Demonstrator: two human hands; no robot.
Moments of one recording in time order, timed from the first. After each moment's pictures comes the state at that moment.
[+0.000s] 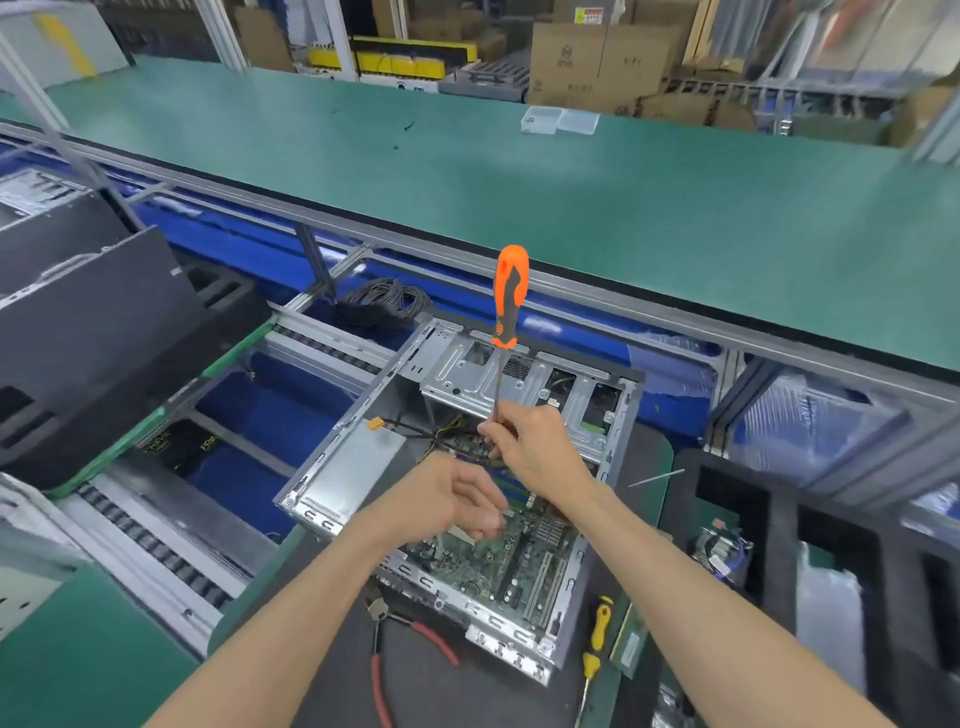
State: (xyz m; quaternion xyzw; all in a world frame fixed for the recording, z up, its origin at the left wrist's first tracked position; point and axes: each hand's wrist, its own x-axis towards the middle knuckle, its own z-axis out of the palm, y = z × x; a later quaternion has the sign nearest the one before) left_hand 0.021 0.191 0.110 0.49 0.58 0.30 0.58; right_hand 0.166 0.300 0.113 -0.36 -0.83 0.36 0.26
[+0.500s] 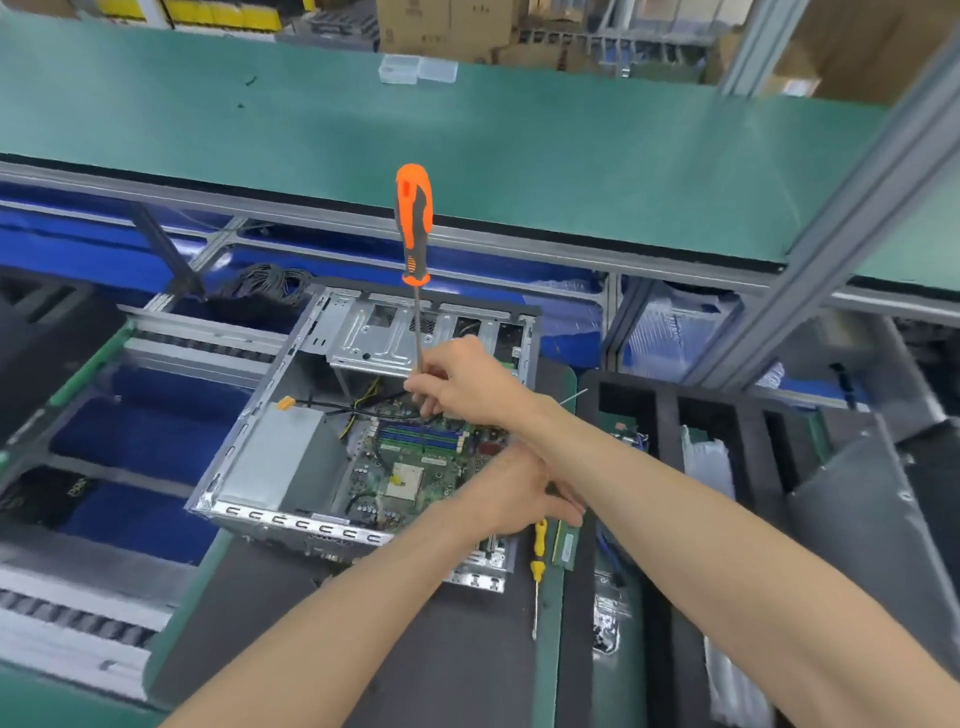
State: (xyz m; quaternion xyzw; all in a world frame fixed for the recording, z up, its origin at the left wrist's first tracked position) left_hand 0.164 0.203 0.101 0.77 0.47 0.18 0.40; right_hand 0.185 0.288 0.155 -0.38 -0.82 0.39 0.17
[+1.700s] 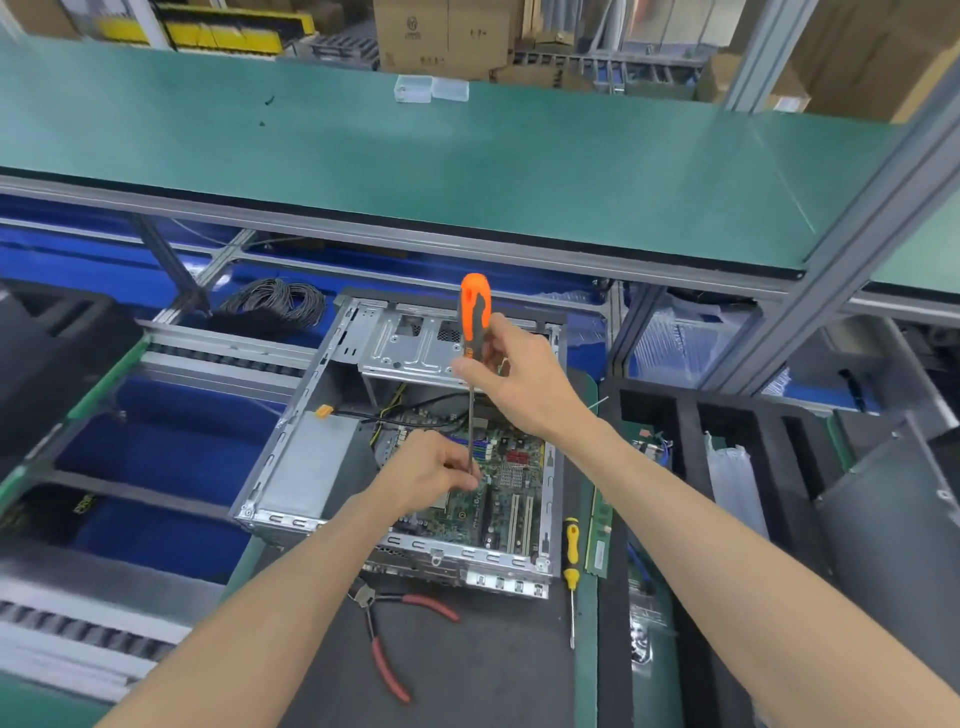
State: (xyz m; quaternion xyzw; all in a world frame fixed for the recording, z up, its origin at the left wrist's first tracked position) left_hand 0.024 0.213 0.067 0.65 0.60 0.17 0.43; right_hand 0.189 0.257 0.182 -0.42 -0.78 0.34 0.33
